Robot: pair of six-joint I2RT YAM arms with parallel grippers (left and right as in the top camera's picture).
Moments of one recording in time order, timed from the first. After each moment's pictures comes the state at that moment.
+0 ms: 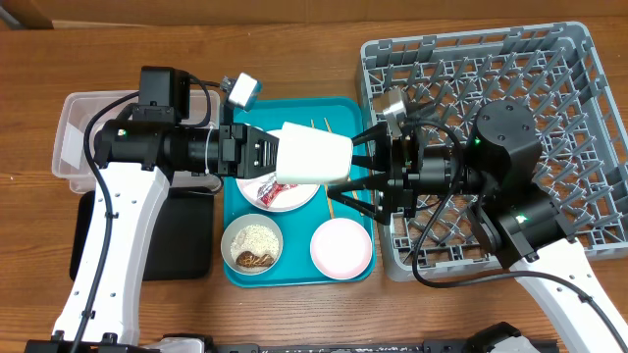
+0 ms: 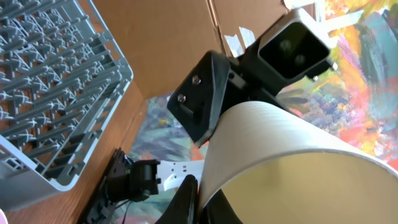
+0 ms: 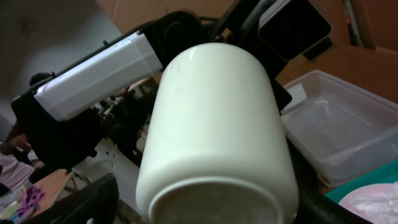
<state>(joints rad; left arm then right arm) -0.07 1.47 1.40 -1.09 1.56 -0.05 0.41 1.15 1.08 -0.04 -1.13 0.41</state>
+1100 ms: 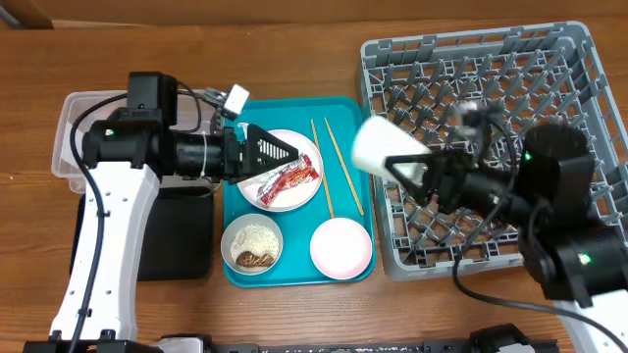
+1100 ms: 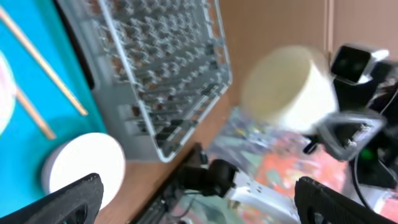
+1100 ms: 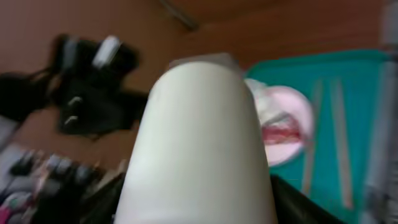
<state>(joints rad) -0.01 1.48 1.40 -1.18 1.15 -0.07 0.21 0.97 1.11 -0.68 -0.65 0.51</state>
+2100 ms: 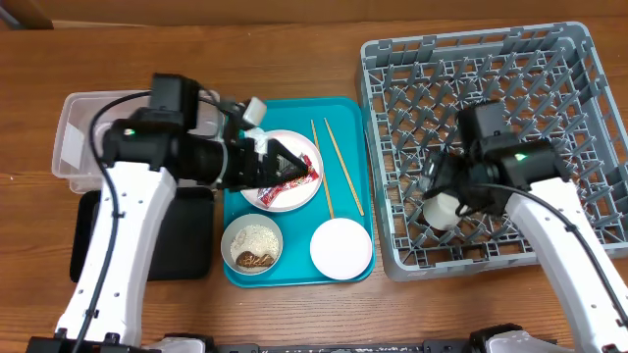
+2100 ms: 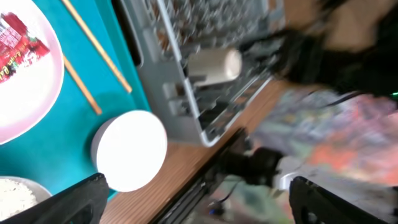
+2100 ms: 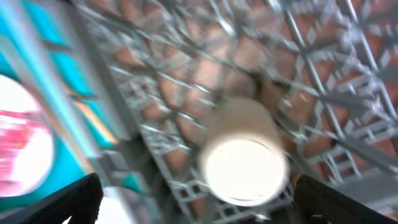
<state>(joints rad) -0.12 1.48 1.40 -1.21 0.91 -0.08 0.22 1.38 1.24 -1.13 0.01 0.59</state>
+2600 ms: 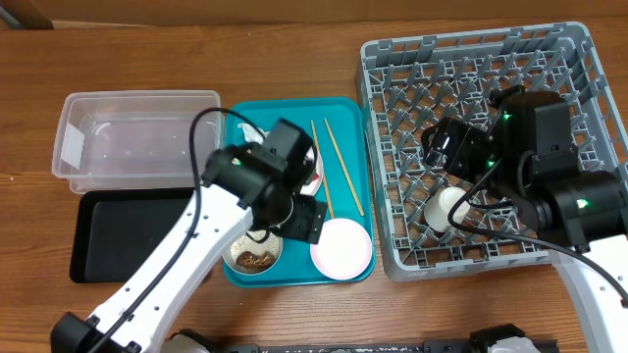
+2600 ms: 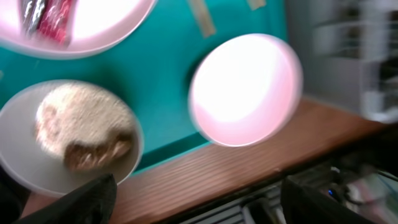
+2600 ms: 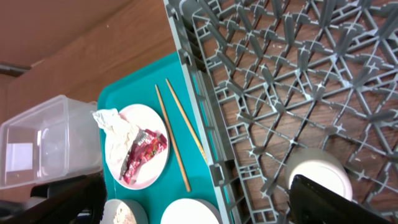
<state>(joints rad) -0.55 1.48 1.29 -1.25 0.19 -0.34 0.22 1.19 1.35 -1.03 -0.13 0.59</state>
